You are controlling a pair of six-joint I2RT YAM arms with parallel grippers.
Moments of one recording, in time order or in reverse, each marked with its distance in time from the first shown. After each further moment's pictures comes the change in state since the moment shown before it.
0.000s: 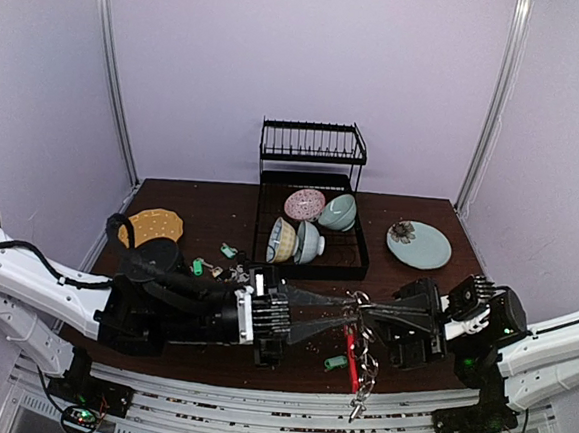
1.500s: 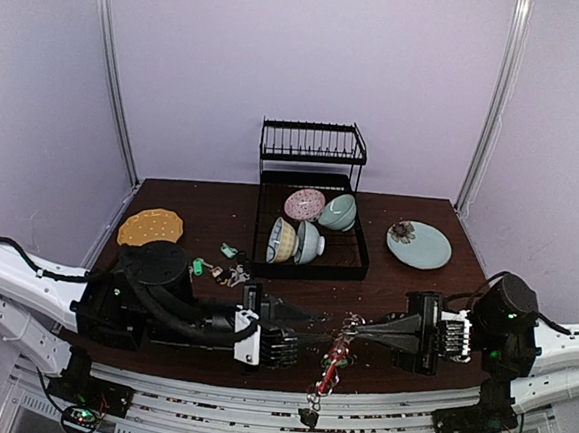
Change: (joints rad) left arm 0.004 -0.105 -0.022 -0.368 -0.061 0.143; right arm -0.012 -0.272 0.055 -0.715 -0.025 -0.509
